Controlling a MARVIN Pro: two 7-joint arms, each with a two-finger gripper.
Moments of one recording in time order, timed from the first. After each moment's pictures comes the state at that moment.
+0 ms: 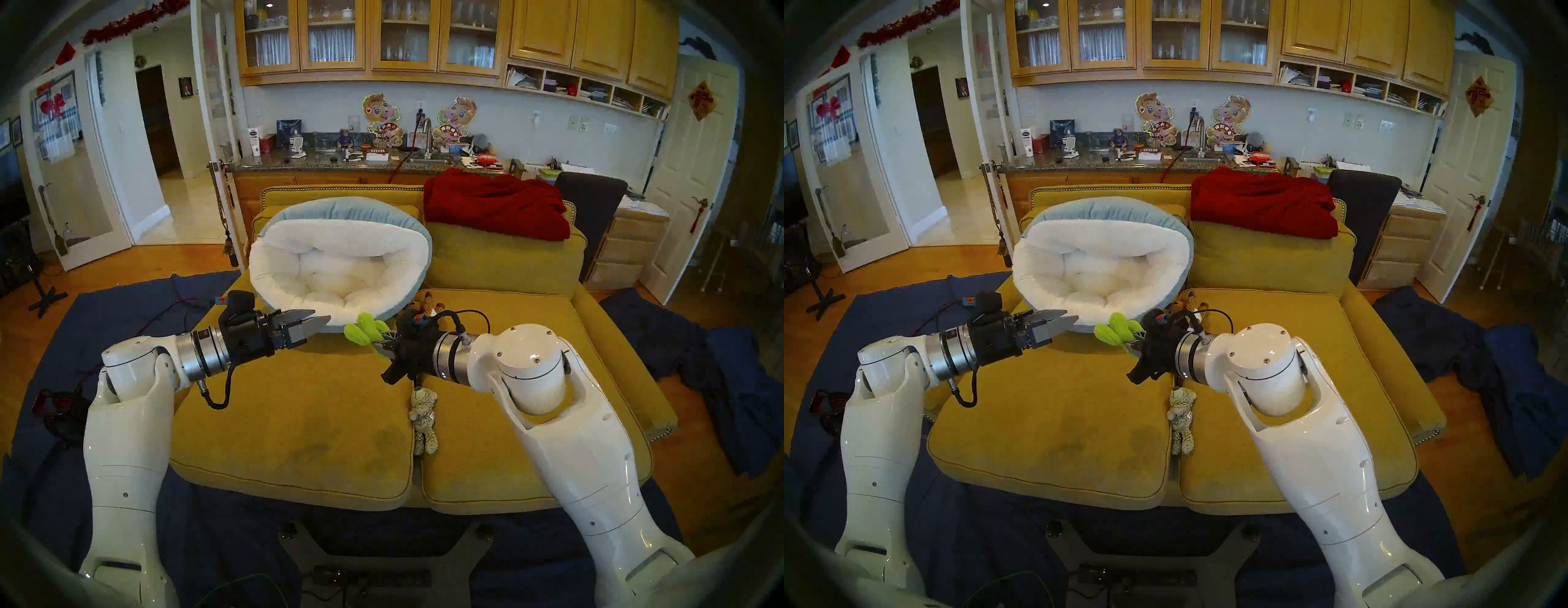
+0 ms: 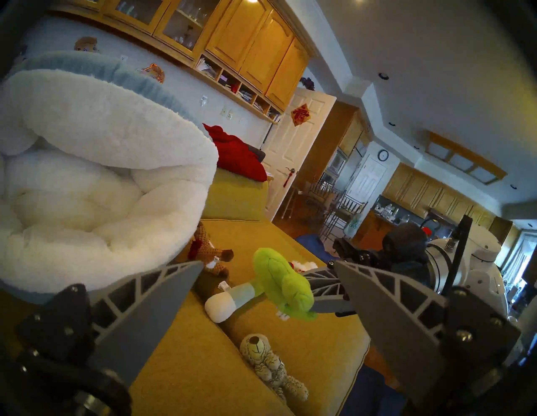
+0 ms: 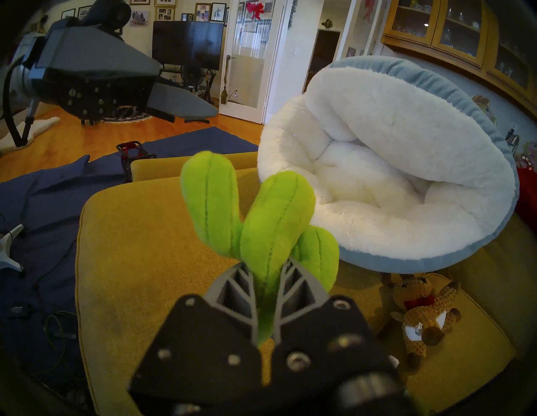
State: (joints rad) left arm 1.53 -1.25 -1.89 -1.65 -0.44 0.70 -1.14; right arm -1.47 -1.28 1.24 -1.96 -0.12 0.64 0.69
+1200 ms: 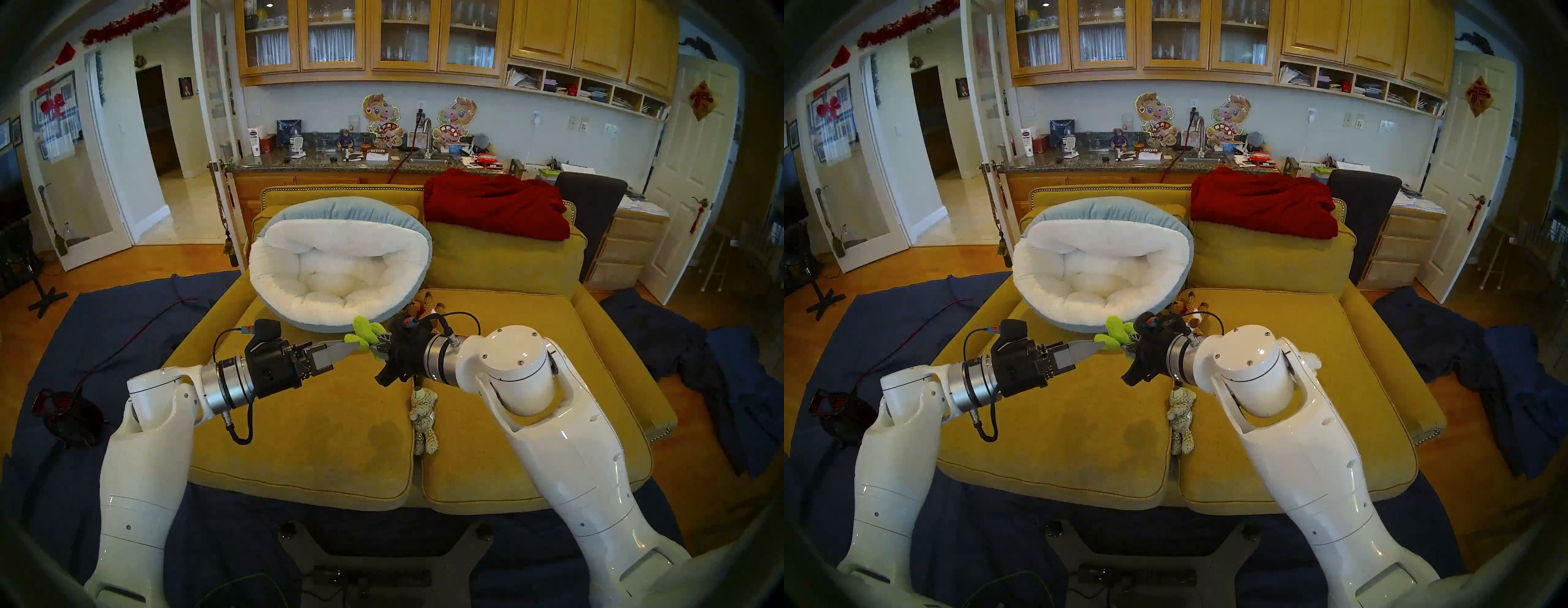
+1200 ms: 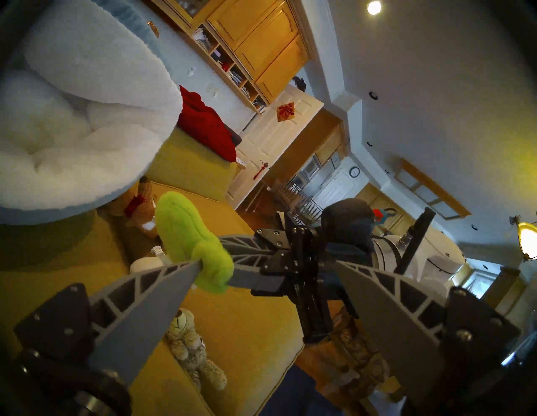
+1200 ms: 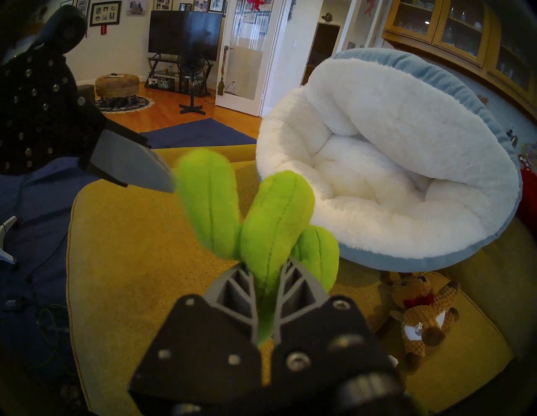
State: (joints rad) left arm 1.67 -1.24 -1.77 -1.73 -0.64 0.74 -1.08; right arm -1.46 -1.30 1.20 -1.94 -0.17 0.66 0.66
